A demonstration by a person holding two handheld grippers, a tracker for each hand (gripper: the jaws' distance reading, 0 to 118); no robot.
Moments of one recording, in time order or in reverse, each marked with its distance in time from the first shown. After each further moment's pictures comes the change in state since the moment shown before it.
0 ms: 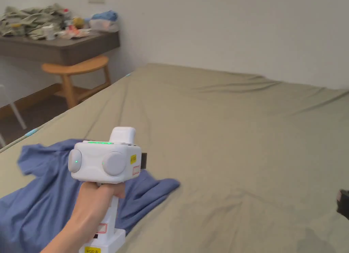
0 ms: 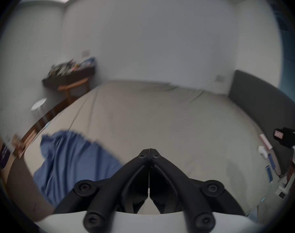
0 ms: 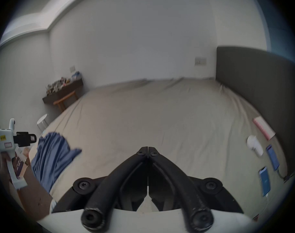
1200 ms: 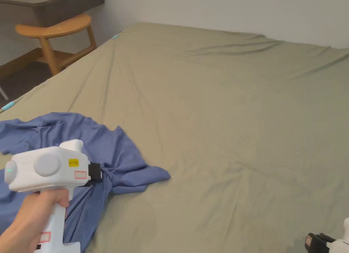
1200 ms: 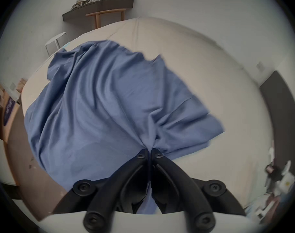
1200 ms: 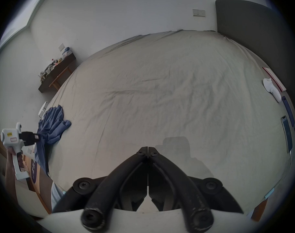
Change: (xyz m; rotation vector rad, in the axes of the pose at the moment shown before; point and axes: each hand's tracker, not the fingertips) left arm -0.074 -0.033 -0.057 -0.346 -0.092 0.205; right arm 0.003 -0.089 -0.030 -0.277 -0.013 -0.161
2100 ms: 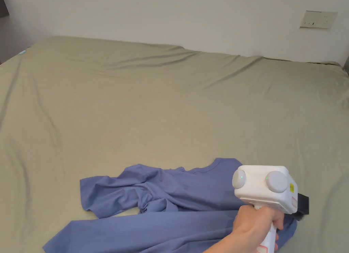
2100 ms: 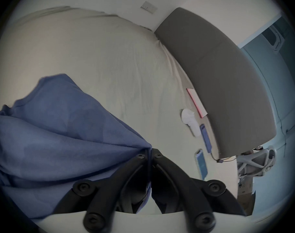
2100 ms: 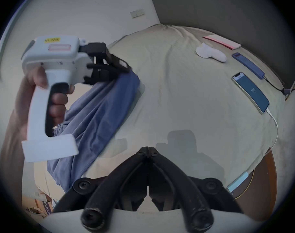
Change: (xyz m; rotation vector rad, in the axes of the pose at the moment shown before) left arm 0.585 -0.144 -0.220 -0.334 -0.323 -0.409; right arm 0.157 -0.031 0.064 0.042 -0.173 -0.335
